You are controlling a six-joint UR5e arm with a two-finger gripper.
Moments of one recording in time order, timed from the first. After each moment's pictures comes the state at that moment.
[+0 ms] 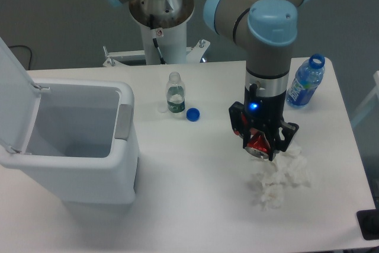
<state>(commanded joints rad) 2.60 -1.90 -1.49 -0.97 1.41 1.19</state>
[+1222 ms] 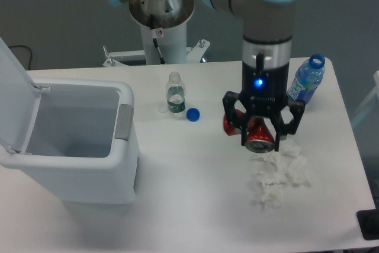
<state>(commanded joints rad) 2.56 -1.77 -1.41 -0.97 1.26 0.63</state>
